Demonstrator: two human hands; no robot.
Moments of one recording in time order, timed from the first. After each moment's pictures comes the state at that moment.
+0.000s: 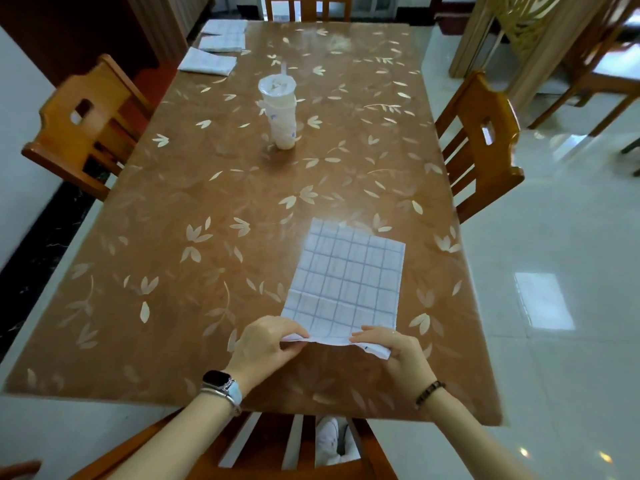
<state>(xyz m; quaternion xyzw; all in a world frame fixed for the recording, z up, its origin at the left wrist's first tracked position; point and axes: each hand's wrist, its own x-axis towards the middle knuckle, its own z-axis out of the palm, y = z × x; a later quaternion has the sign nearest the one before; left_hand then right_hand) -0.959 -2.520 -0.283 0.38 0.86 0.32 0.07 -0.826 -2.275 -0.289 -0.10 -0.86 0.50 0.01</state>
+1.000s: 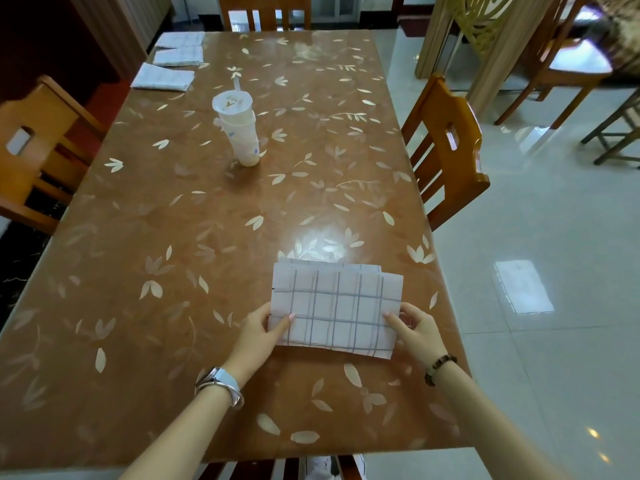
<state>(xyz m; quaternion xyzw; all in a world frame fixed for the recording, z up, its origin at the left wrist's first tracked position) -1.003 -2.451 -0.287 0.13 0.80 0.52 0.26 -0.859 -2.193 -0.282 -0.32 -0.70 0.64 0.05</state>
